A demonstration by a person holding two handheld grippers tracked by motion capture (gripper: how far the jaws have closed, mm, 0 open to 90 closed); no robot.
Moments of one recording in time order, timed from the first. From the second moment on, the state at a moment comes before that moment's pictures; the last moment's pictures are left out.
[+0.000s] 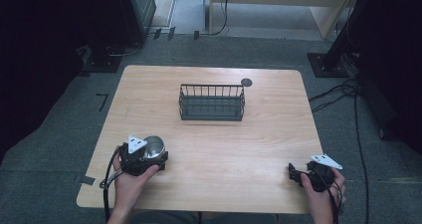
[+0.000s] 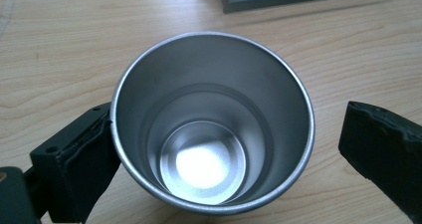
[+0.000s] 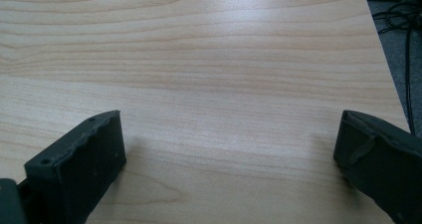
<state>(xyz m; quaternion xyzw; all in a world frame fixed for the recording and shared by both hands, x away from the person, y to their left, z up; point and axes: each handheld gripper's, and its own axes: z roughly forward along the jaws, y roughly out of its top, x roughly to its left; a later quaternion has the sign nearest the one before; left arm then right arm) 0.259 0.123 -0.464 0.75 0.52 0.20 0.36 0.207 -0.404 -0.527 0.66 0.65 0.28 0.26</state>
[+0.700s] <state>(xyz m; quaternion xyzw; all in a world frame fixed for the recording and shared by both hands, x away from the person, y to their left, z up) 0.267 0.115 -0.487 0.75 0.54 0.21 0.32 0.207 -0.404 -0.527 0.66 0.65 0.28 0.26</state>
